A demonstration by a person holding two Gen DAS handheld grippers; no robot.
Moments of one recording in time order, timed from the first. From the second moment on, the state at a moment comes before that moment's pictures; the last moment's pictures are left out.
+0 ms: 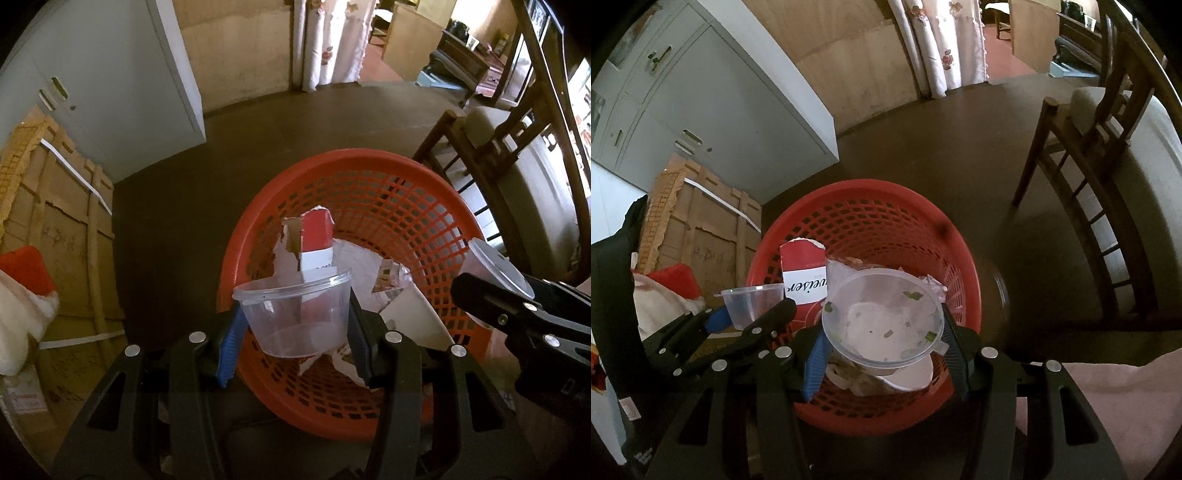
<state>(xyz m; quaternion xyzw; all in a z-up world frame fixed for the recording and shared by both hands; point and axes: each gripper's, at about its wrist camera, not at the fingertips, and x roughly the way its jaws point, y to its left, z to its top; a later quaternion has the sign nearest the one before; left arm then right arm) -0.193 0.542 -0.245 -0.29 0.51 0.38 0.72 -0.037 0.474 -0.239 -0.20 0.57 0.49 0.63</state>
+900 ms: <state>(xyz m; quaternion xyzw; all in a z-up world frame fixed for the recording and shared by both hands) -0.187 0.528 -0.222 -0.29 0.49 0.38 0.73 -0.023 0.444 -0.211 -0.17 0.56 0.48 0.66</state>
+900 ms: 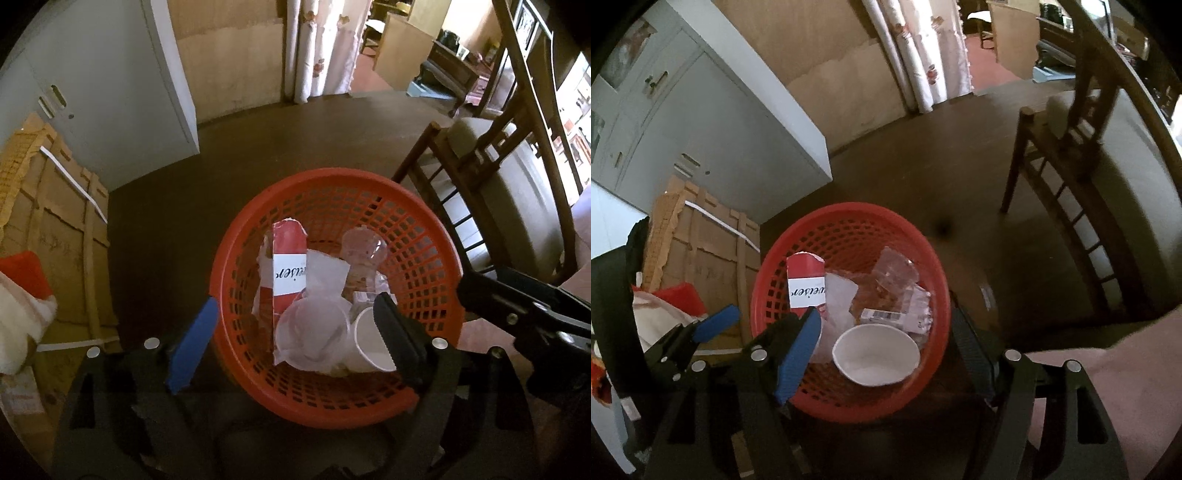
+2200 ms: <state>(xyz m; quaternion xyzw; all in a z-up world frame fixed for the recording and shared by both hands) -0.253 0.428 -0.118 -0.22 0.46 0.45 0.73 -0.089 0.305 -0.127 -0.16 0.46 0.50 0.71</state>
